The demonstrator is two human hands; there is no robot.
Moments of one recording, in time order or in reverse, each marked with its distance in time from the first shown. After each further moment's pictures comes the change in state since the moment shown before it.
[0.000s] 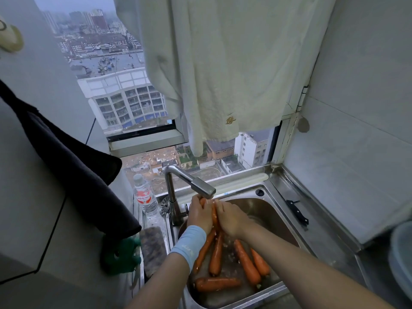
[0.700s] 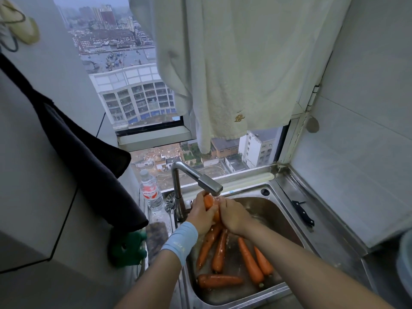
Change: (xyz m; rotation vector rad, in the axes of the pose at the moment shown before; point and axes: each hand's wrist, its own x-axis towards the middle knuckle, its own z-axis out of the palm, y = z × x) left_hand 0.007 -0.016 -0.024 0.101 -0.228 0.073; right_hand 0.009 -0.006 0.007 -0.016 0.012 0.028
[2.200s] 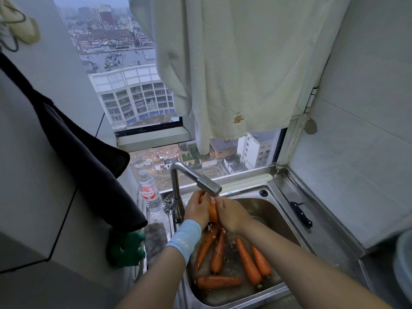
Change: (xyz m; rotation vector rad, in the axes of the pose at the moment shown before) left_hand -0.008 0.023 0.002 -0.200 0.243 -0.059; right_hand -0.007 -0.008 -0.009 0.004 -0.004 -0.086
